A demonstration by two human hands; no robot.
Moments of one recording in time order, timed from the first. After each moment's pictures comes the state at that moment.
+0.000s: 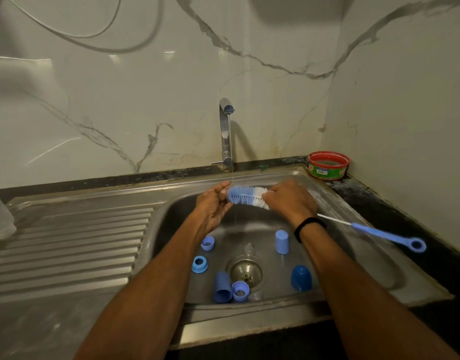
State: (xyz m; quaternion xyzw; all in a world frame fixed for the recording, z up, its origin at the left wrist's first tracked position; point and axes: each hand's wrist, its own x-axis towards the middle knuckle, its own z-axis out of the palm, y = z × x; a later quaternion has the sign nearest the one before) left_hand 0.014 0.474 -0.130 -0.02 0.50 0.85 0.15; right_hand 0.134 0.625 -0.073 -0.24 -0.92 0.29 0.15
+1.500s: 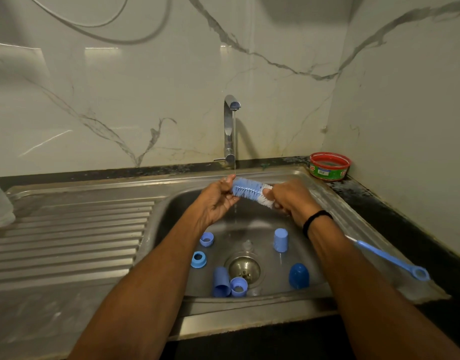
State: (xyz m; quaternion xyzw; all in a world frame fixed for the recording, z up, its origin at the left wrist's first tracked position) left_hand 0.021 0.475 -0.113 0.00 0.43 0.87 0.24; right_hand 0.121 0.633 -0.077 -0.26 -0.86 0.42 0.12
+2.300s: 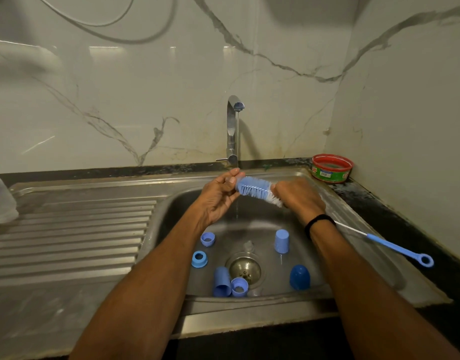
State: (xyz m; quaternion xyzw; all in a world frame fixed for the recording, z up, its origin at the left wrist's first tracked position) left_hand 0.025 0.466 -0.113 0.08 0.42 0.88 0.23; right_hand 0.119 0.646 -0.080 -0.25 -0.89 0.35 0.14
